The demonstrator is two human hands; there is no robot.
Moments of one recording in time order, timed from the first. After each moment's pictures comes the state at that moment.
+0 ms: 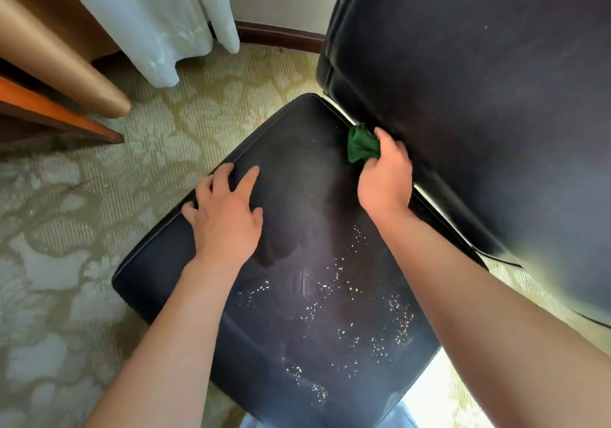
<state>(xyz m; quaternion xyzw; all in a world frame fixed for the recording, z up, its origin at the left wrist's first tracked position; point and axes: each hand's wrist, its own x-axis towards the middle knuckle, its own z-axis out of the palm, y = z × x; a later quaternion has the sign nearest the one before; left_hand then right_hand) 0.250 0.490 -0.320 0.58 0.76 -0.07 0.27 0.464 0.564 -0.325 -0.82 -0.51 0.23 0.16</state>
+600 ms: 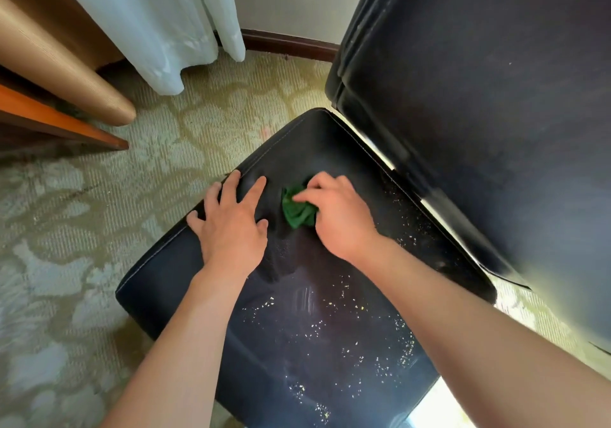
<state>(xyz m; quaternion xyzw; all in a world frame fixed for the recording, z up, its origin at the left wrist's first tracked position) 0.248 0.499 -0.328 0.58 0.76 -0.08 0.27 0.419 0.541 -0.319 -0.57 -0.75 0.33 -0.02</state>
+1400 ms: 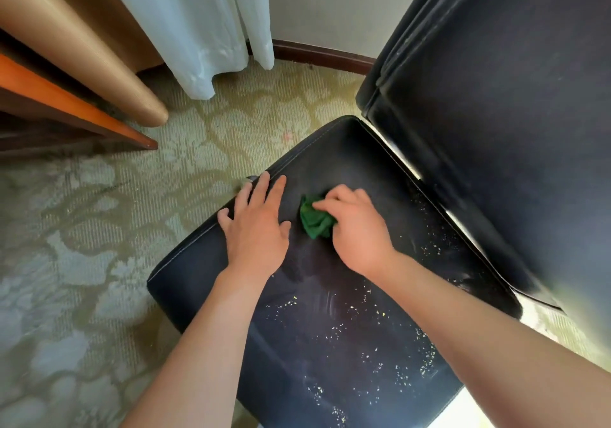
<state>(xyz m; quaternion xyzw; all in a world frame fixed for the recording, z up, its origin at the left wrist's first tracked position) 0.238 0.492 -0.328 0.58 0.76 -0.04 0.30 0.408 0.524 -0.320 -0.57 -0.75 0.33 0.01</state>
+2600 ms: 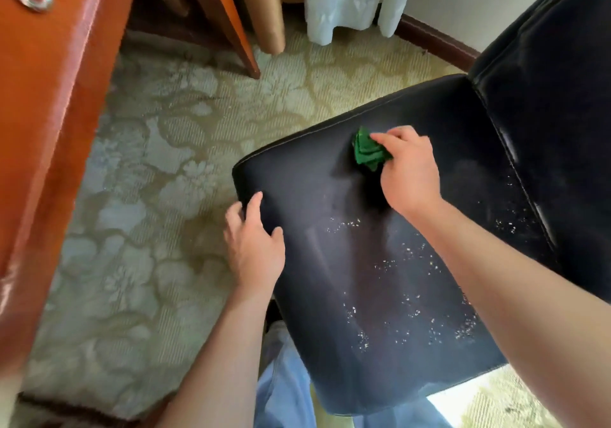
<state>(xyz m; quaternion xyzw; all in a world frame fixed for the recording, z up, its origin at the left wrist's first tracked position) 0.223 0.276 -0.324 0.19 0.93 0.16 0.28 0.359 0.480 -0.312 -0.51 -0.81 0.28 0.06</state>
